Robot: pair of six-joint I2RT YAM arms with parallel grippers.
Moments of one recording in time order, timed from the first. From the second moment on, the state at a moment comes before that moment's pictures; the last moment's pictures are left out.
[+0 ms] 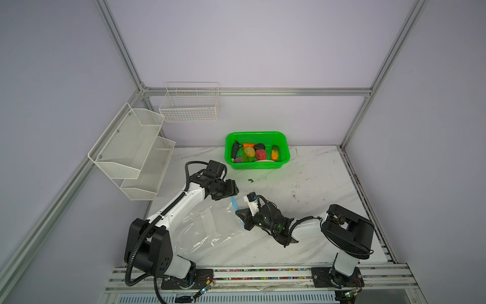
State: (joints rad) left arm -0.36 1.46 1.17 -0.74 0.23 -0.55; right arm 1.05 1.78 0.69 0.81 -0.05 0.46
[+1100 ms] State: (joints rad) left arm -0.52 1.59 1.30 -1.05 -0.15 -0.43; right arm 1.22 1.88 0.80 0.79 0.33 0.26
